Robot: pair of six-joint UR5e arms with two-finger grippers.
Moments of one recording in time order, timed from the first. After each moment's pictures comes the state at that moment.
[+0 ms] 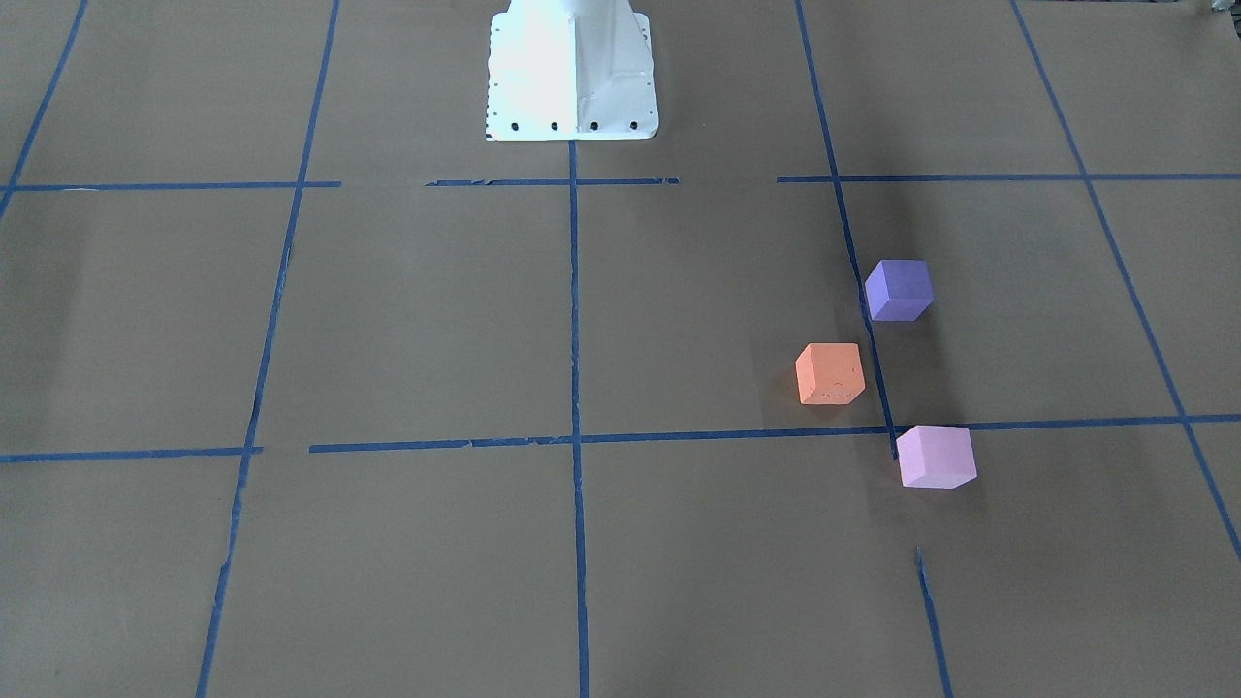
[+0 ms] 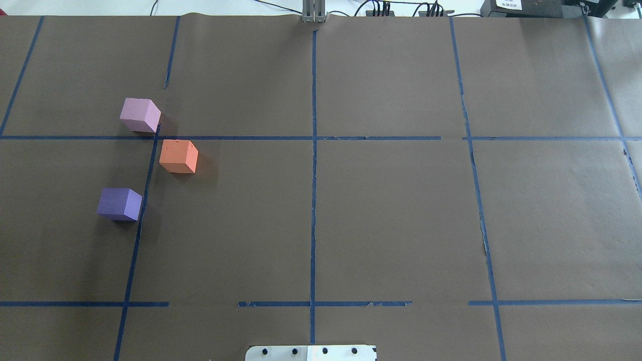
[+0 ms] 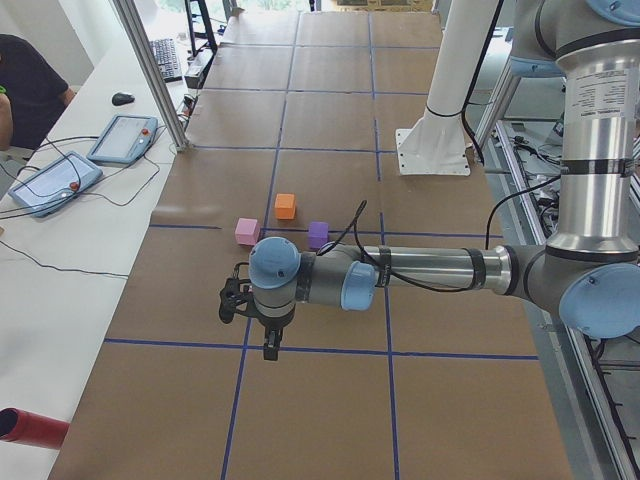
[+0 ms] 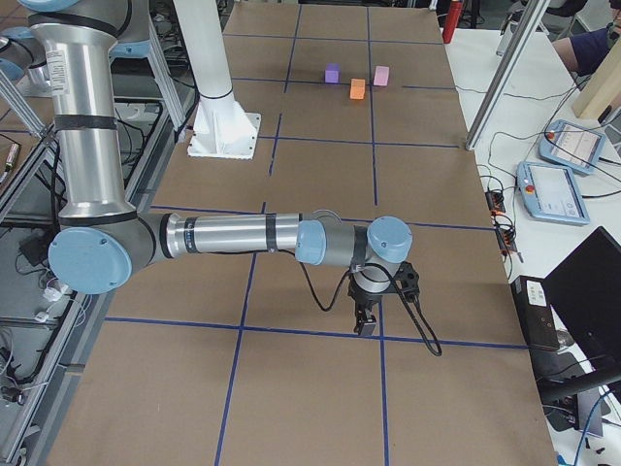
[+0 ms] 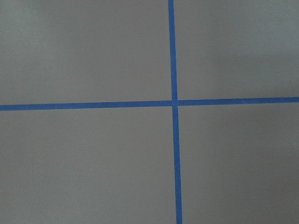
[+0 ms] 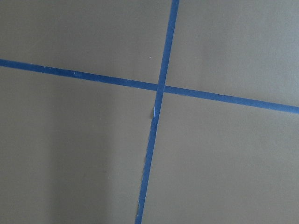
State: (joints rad) left arm -1.59 -1.51 -1.64 -1.65 -2.38 -0.04; right arm 1.52 -1.51 1.59 -1.72 2.29 -0.16
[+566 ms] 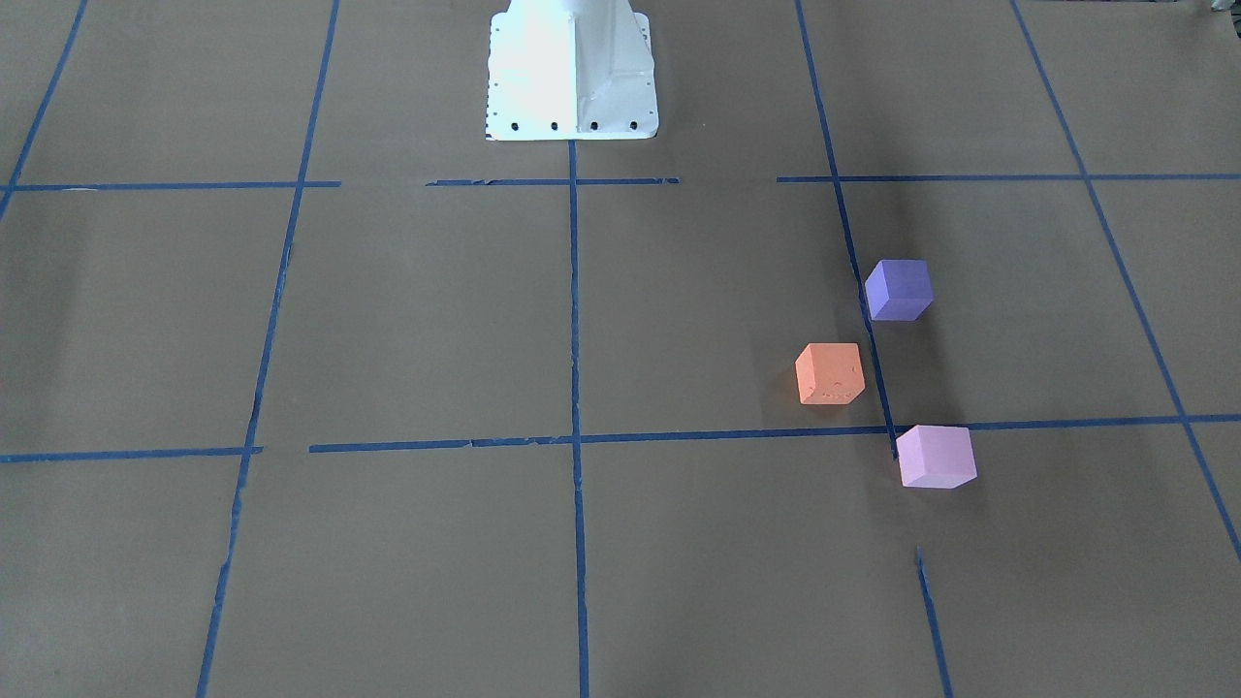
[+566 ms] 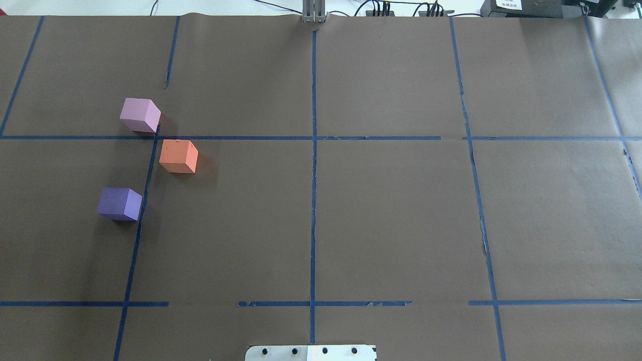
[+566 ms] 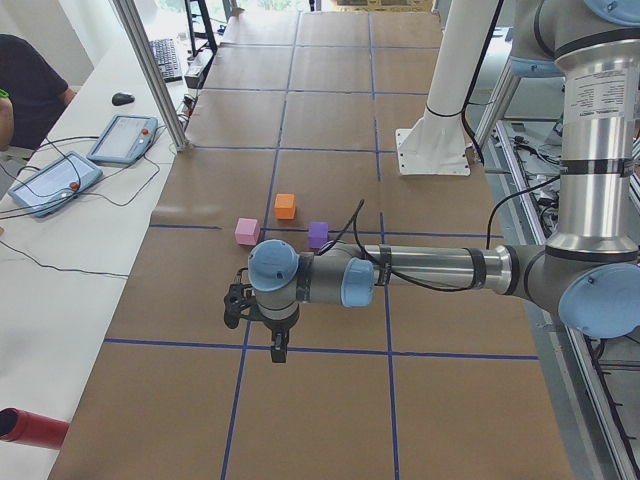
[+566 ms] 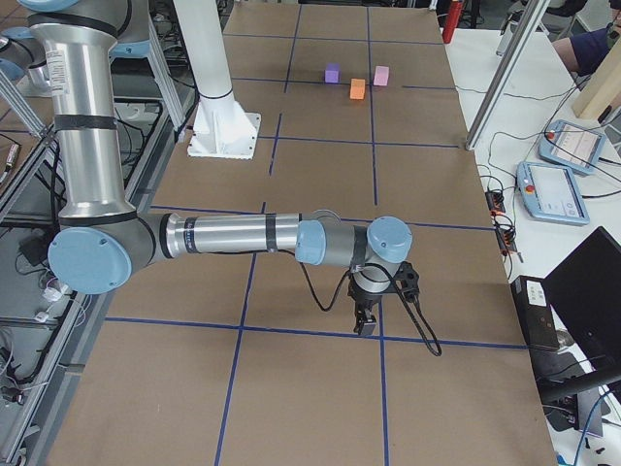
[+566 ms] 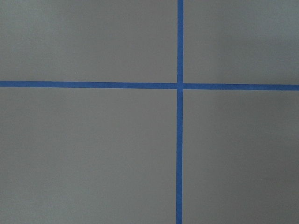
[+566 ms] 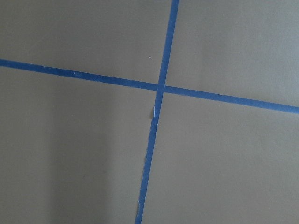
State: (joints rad) left arm -1.59 -1.51 -1.65 -1.62 -2.37 -0.03; right arm 1.52 -1.51 1.59 -1.72 2.29 -0.16
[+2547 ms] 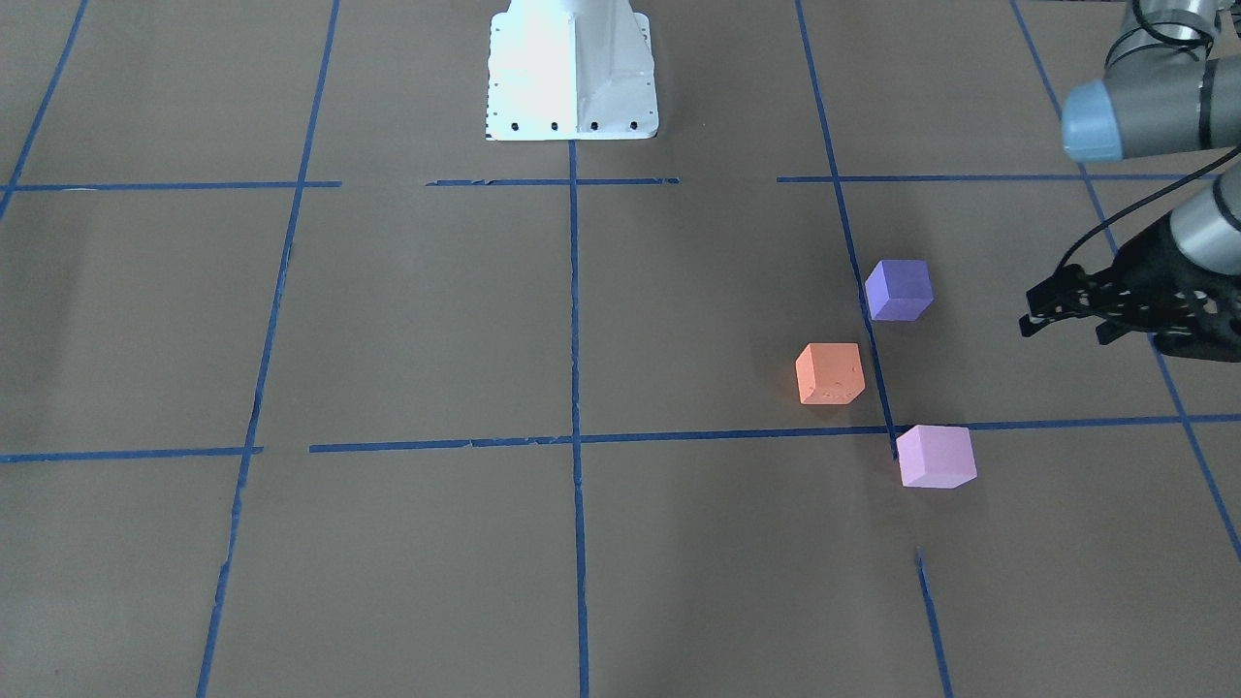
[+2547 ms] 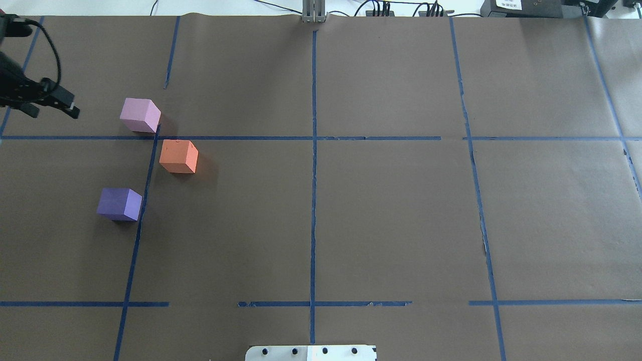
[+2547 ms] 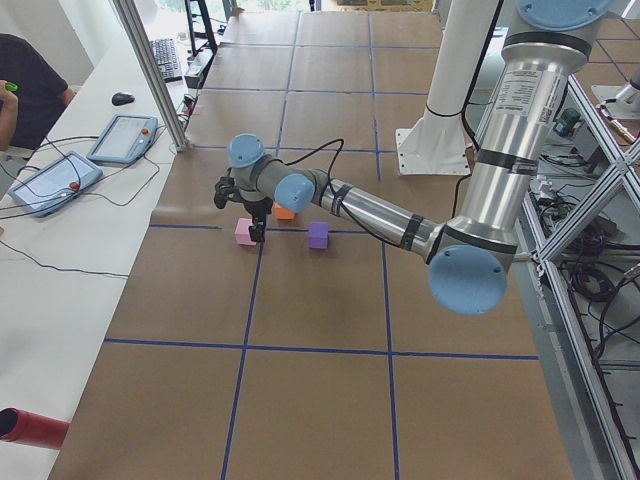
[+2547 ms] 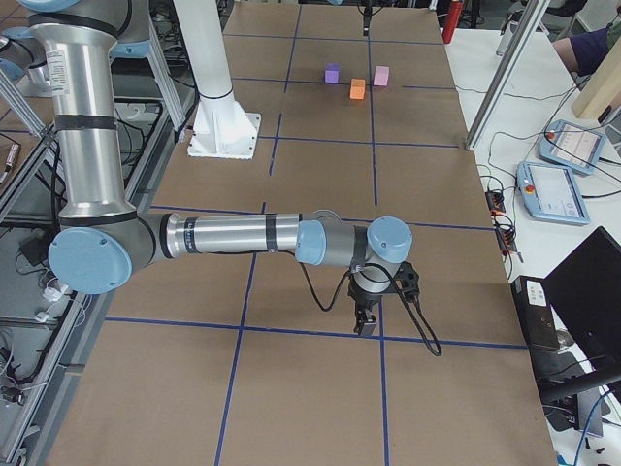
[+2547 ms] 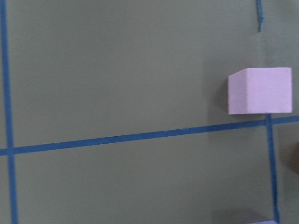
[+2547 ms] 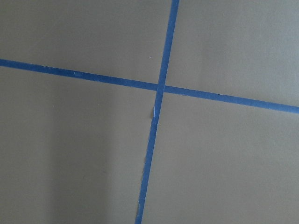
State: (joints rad) left arm -1.12 -1.84 -1.70 -1.71 -2.34 -0.59; right arm 1.52 -1.51 1.59 -1.72 2.29 -0.16
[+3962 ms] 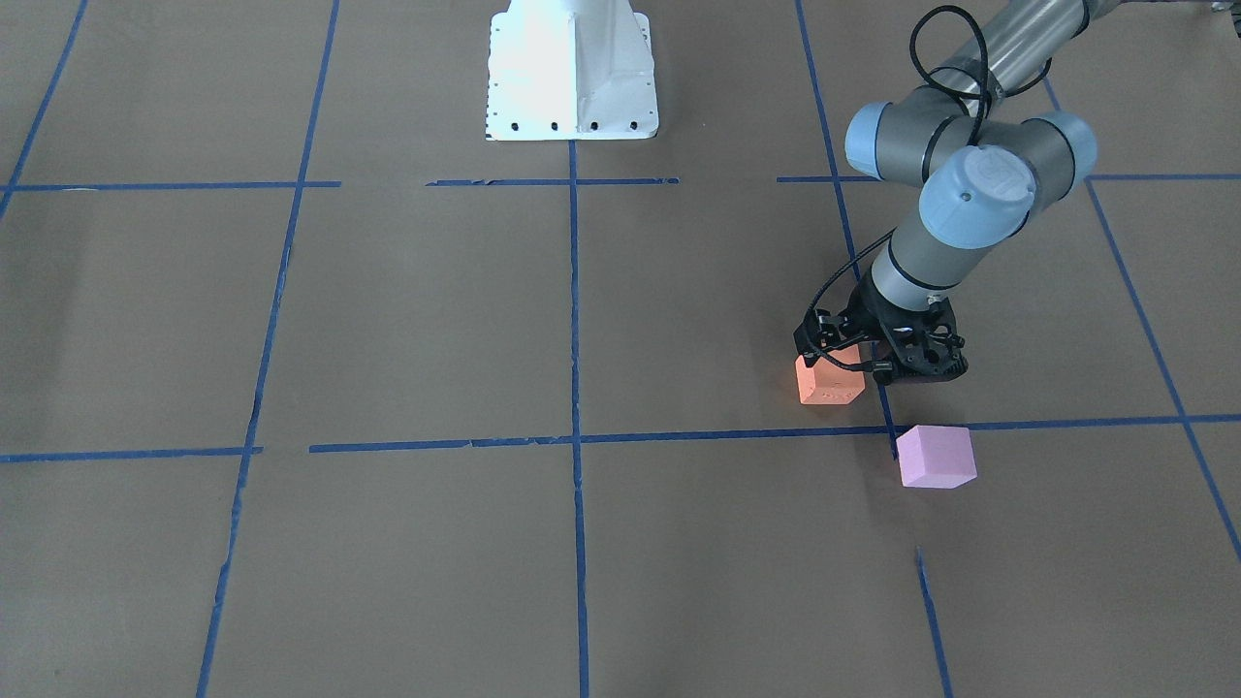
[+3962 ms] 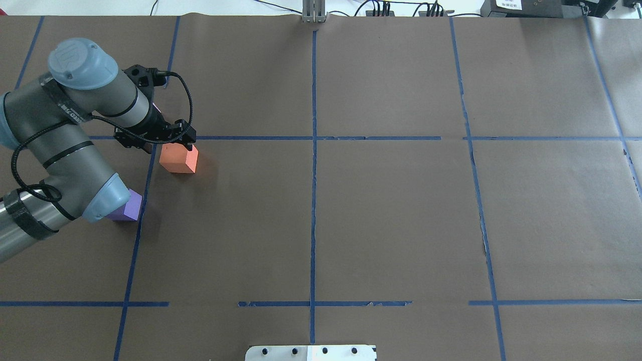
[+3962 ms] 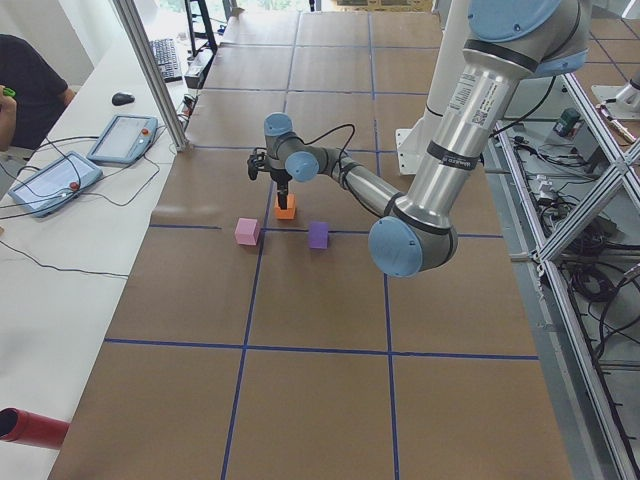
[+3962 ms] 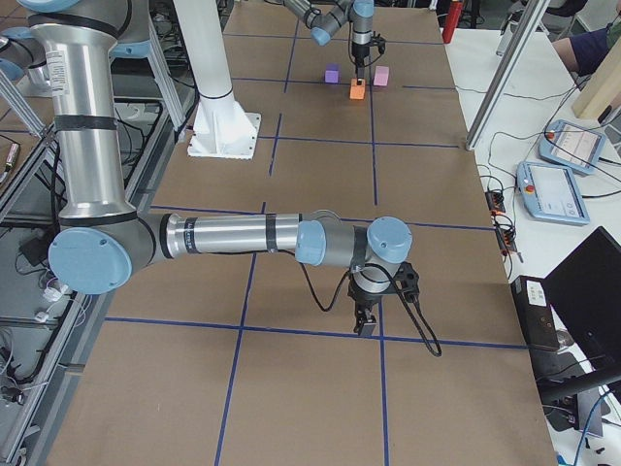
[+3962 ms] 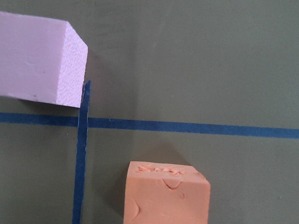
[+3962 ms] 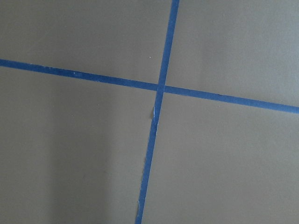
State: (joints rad) left arm -0.82 -2.01 -1.60 -1.79 -2.10 -1.02; right arm 1.52 -1.51 1.59 -1.72 2.29 -0.16
